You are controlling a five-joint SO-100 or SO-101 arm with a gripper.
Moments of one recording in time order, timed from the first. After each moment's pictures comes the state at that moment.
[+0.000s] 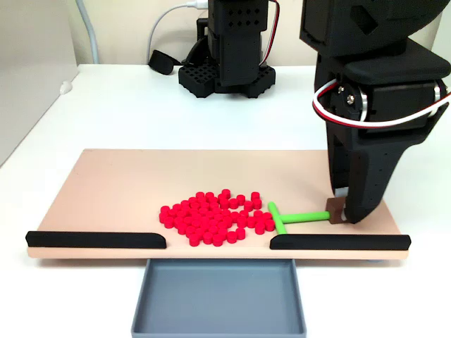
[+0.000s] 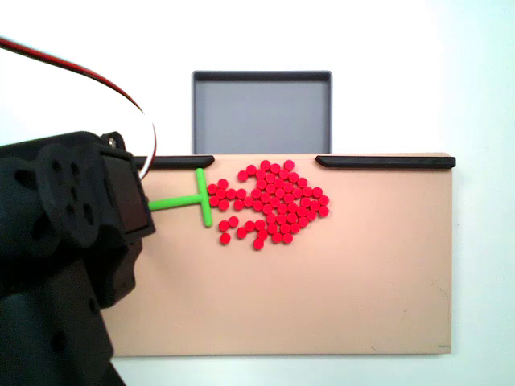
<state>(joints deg) -13.6 42.2 35.7 97.3 8.1</state>
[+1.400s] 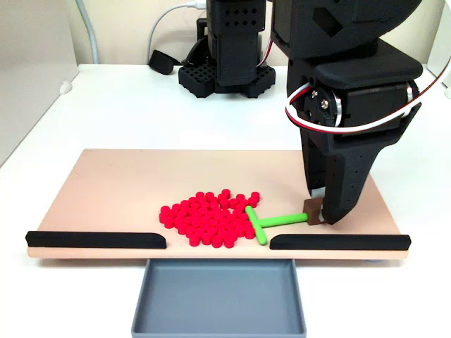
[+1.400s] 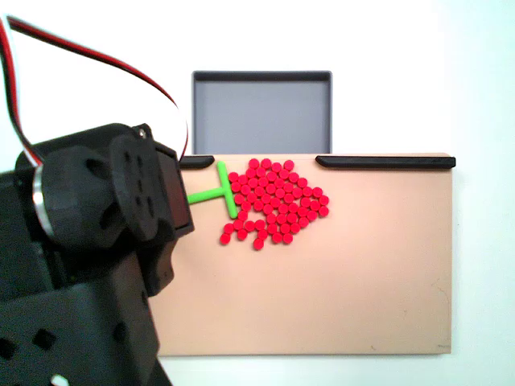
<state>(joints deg) -10.0 41.5 35.3 98.0 -0.1</state>
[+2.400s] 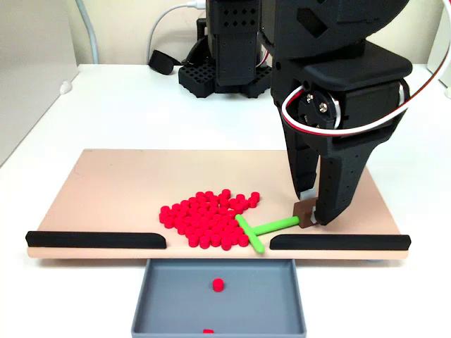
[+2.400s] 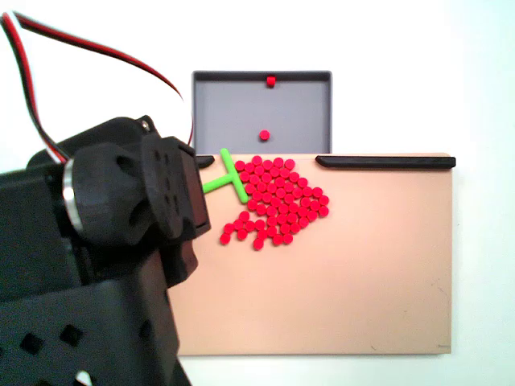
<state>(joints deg) -8.9 41.5 35.4 98.0 -10.6</state>
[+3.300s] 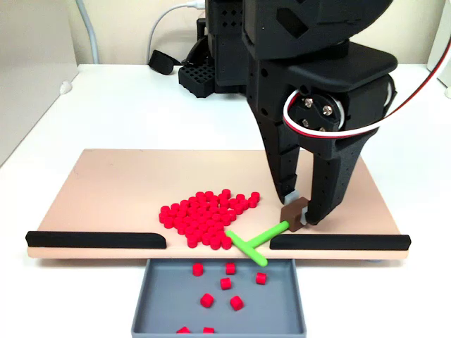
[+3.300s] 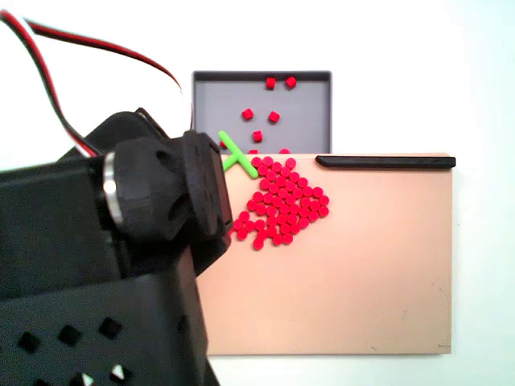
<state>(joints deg) -7.7 42.9 35.9 97.9 -29.2</state>
